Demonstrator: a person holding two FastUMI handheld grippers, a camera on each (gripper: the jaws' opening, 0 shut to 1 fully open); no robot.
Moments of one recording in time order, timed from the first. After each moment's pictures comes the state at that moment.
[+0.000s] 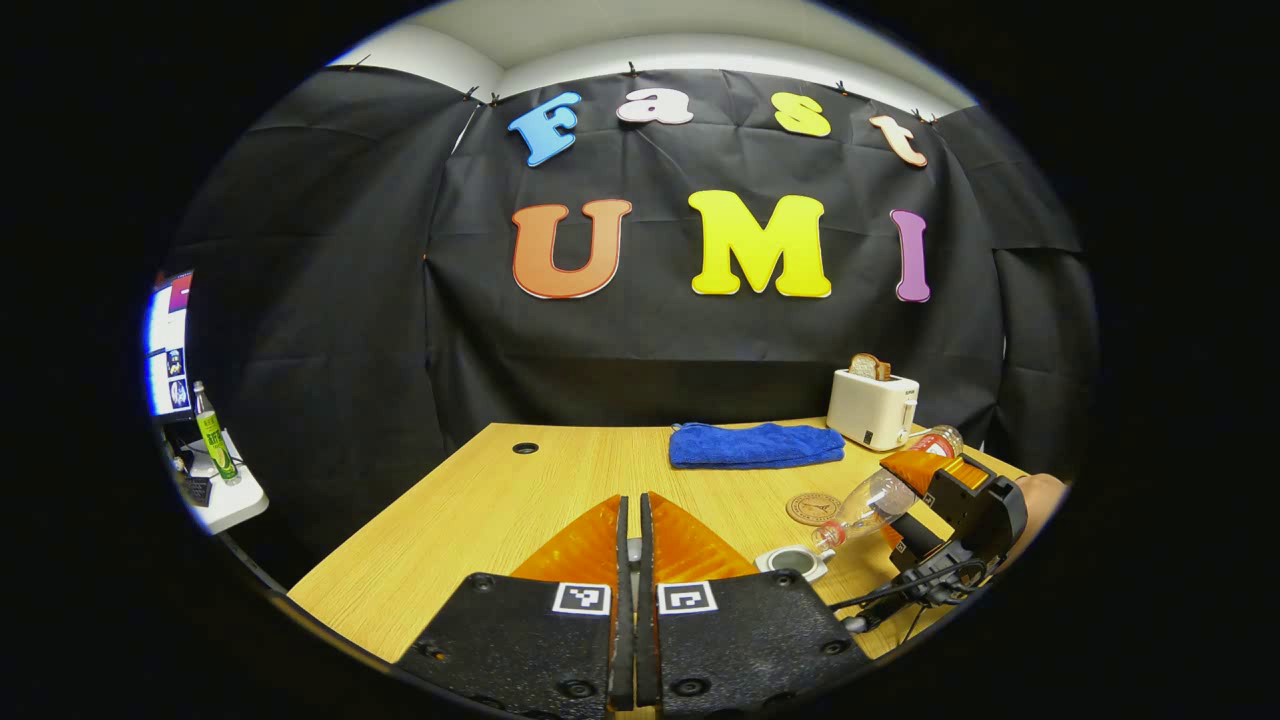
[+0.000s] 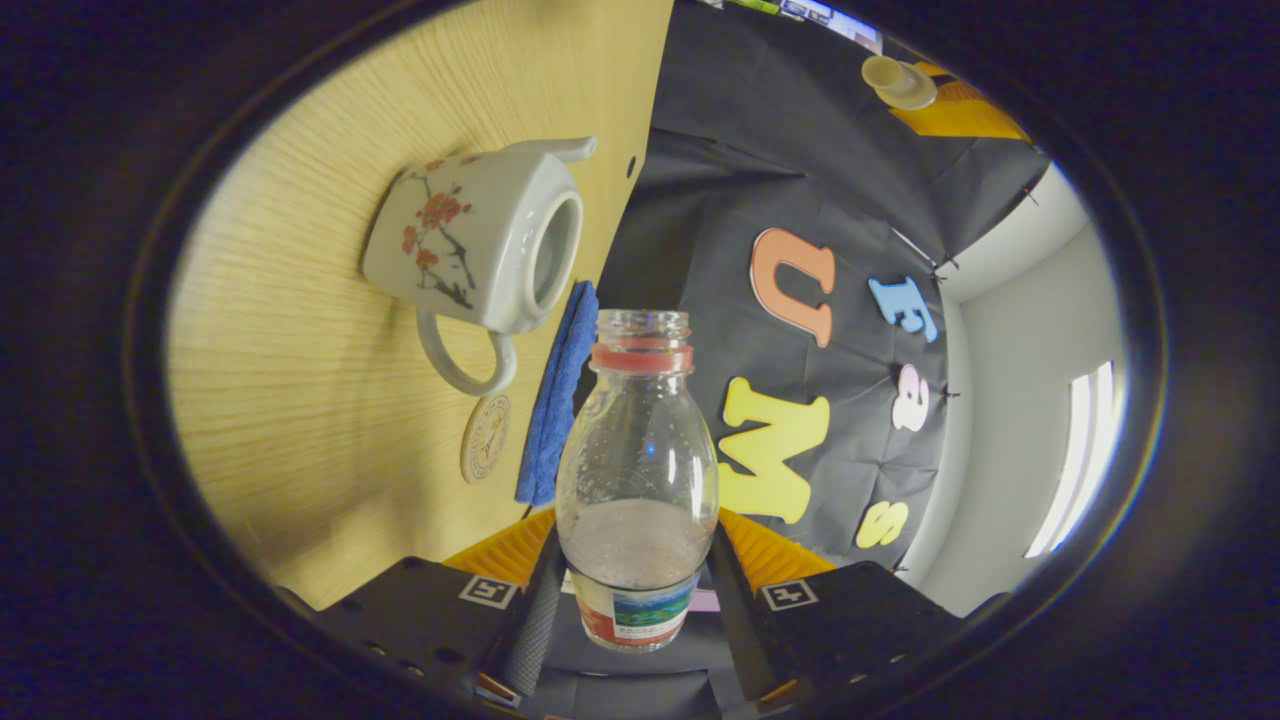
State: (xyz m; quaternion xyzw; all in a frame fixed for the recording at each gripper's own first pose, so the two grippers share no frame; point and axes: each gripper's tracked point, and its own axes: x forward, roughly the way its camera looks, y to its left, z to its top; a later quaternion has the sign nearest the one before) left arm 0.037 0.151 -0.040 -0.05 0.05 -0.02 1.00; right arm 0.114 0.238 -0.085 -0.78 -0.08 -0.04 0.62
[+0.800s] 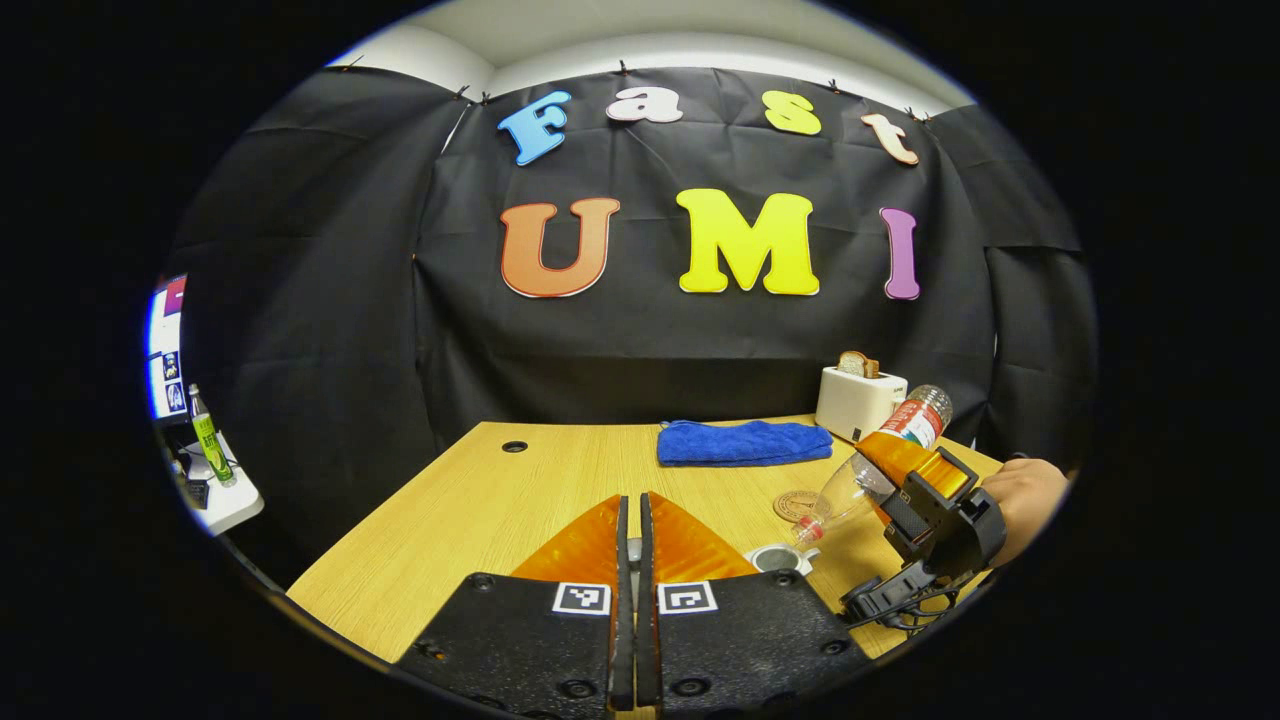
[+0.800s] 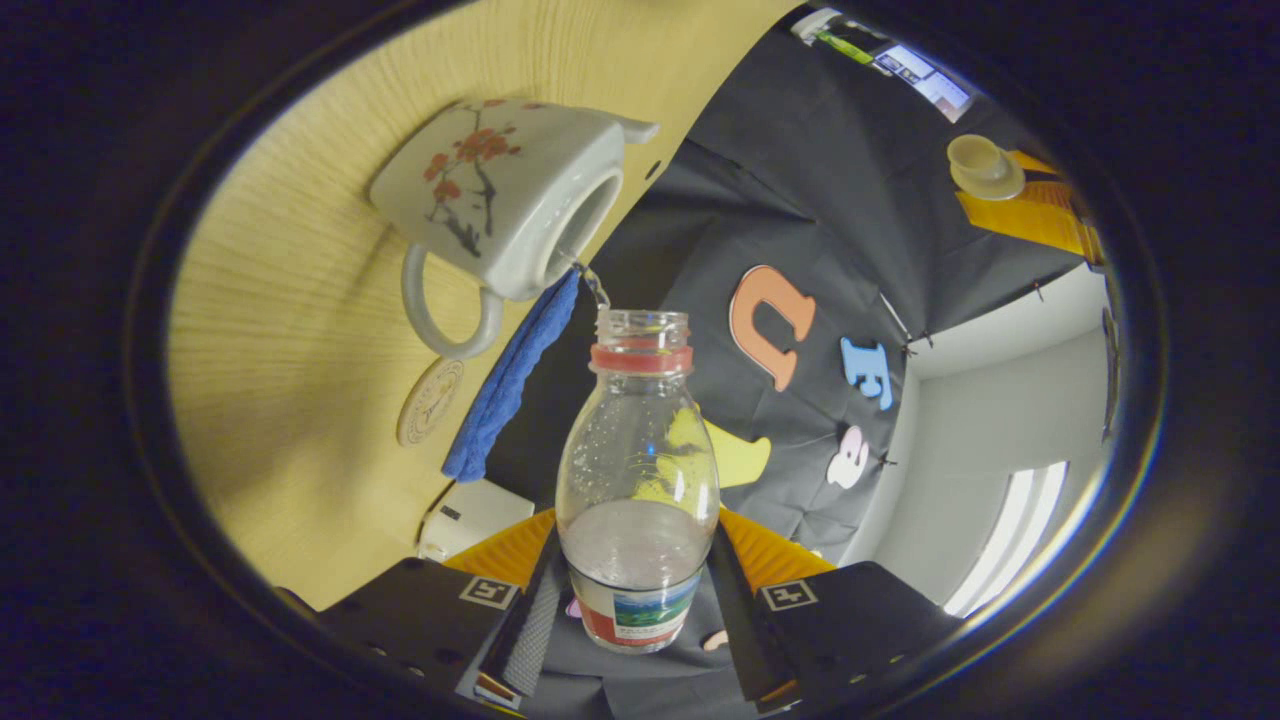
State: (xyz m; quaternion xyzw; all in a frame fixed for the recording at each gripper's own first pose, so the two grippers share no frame) left arm 0.033 0.139 -0.036 -0.05 0.06 -0.03 1.00; right arm 0.119 0.251 -0.059 -0.83 -0.14 -0.09 0.53
